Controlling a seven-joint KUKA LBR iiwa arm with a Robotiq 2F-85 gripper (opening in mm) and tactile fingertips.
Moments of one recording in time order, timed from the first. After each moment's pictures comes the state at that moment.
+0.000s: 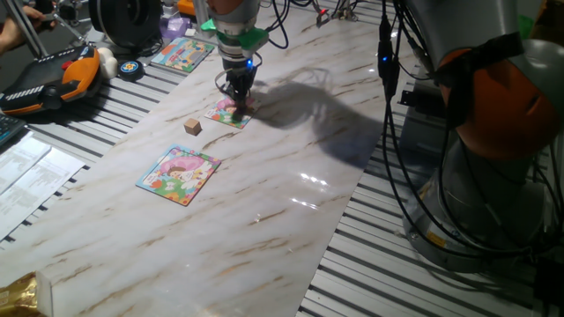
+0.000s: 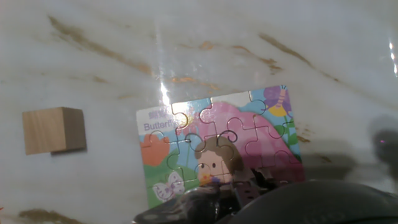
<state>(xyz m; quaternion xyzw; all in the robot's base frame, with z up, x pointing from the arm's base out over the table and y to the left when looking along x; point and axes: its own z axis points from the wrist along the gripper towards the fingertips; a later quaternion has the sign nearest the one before) 0.603 -0.142 0.026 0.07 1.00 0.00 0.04</state>
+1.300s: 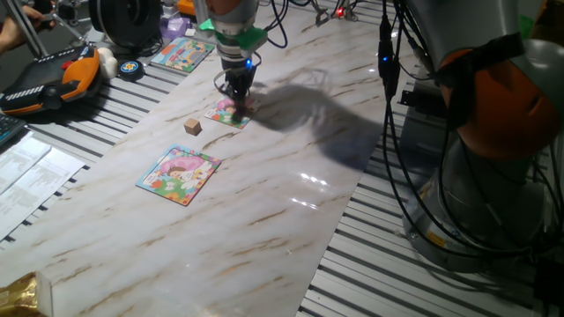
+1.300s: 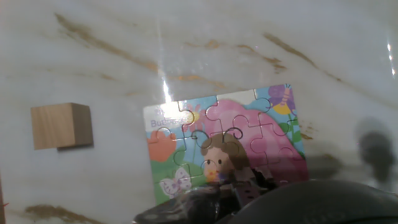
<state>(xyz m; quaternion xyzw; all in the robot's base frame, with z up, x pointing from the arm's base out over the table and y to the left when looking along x) 0.603 -0.135 0.031 0.07 1.00 -0.02 0.05</state>
